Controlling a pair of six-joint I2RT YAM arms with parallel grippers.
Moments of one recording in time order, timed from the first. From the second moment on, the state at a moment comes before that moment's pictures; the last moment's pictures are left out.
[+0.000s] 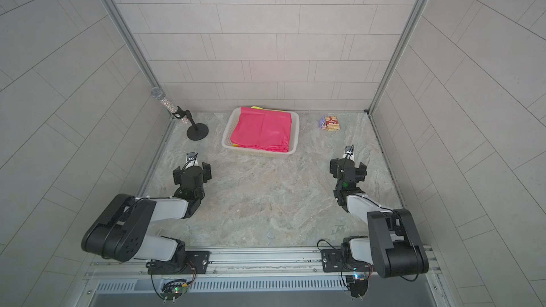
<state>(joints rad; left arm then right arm) -0.21 1.50 0.29 0.82 -0.64 0.02 0.01 1.33 0.36 0.54 0.44 0.04</state>
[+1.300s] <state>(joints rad) -0.10 1.57 0.39 0.79 -0.38 -0.01 0.00 1.56 0.35 0.88 0.26 0.02</state>
